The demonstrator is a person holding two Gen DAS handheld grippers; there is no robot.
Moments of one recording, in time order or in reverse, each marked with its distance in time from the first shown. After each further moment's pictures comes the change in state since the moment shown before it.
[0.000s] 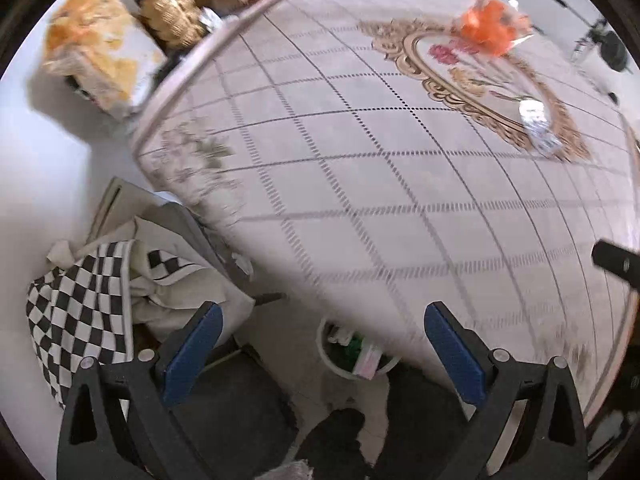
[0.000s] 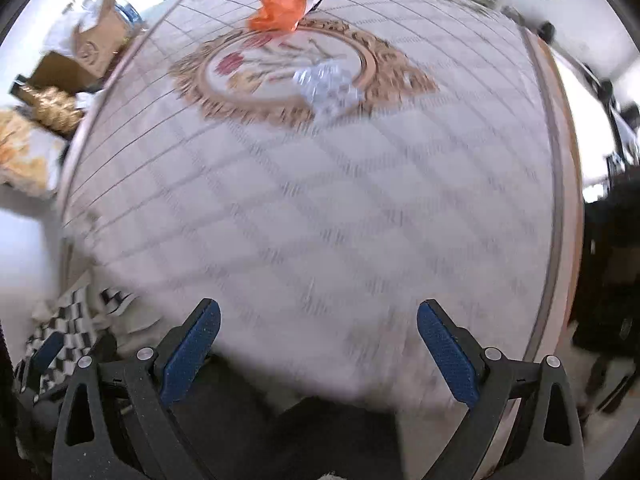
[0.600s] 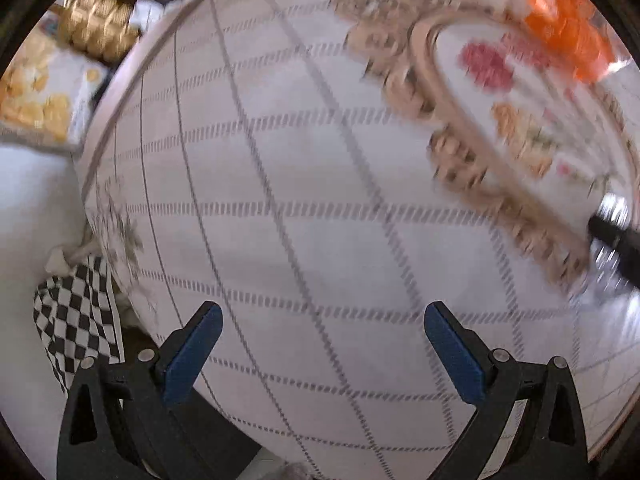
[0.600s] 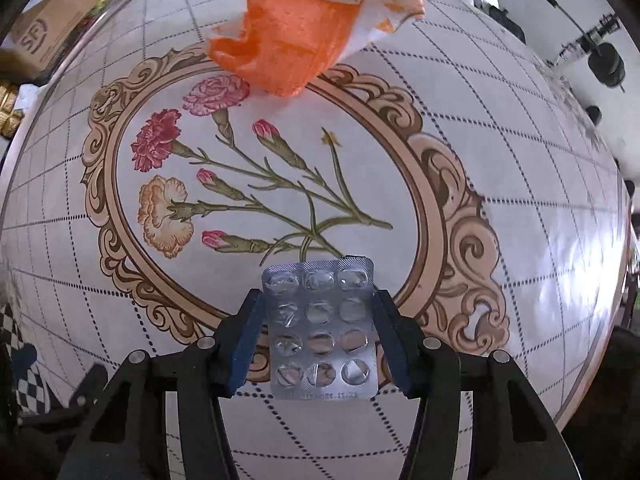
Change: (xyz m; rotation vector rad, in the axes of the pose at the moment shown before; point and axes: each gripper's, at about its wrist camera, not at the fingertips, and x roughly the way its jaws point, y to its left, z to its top) left arm 0.072 -0.072 0.136 -0.057 0.160 0.106; right arm 0.111 0.016 0.182 -0.182 0.024 -0.028
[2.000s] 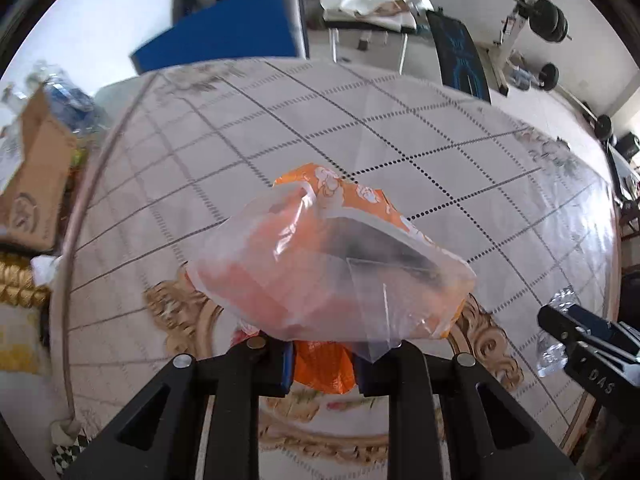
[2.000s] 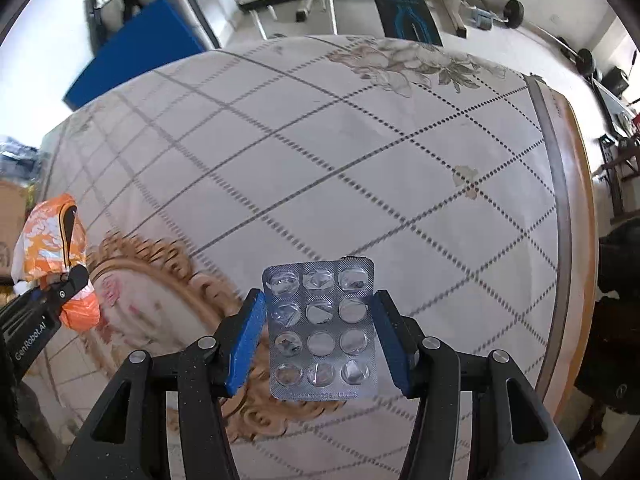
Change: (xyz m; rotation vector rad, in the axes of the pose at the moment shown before) left arm -0.129 -0.131 0.106 0.344 -0.303 -0.223; right arm -0.010 -0.174 0.006 0.405 -0.114 0.074
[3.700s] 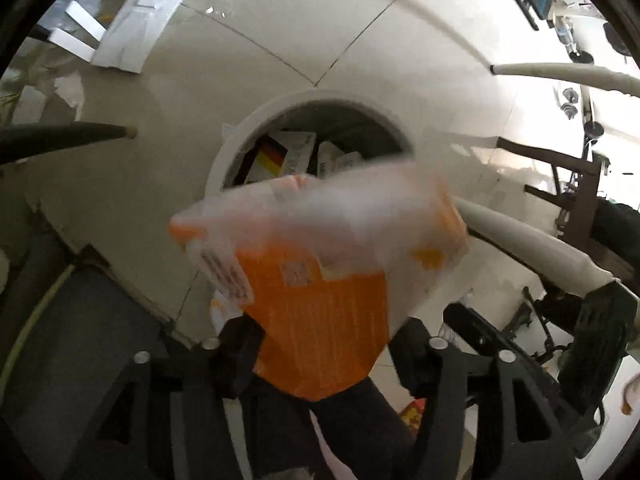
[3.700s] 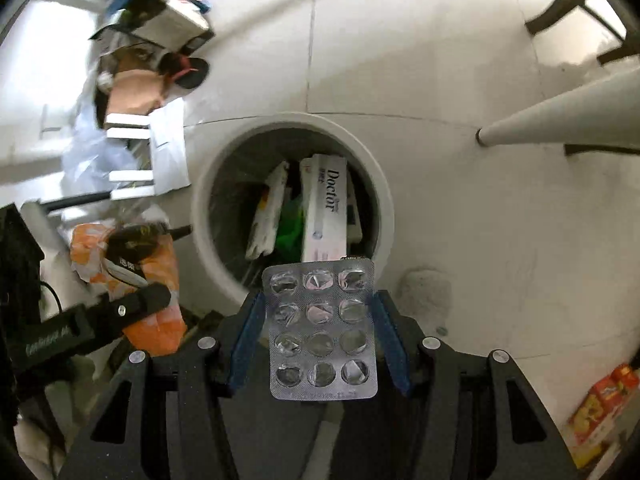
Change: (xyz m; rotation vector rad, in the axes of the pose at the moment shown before) left arm 0.372 0.140 -0.556 -0.334 0.601 -0.451; right arm 0.306 0.037 -0.556 0.110 0.378 0.076
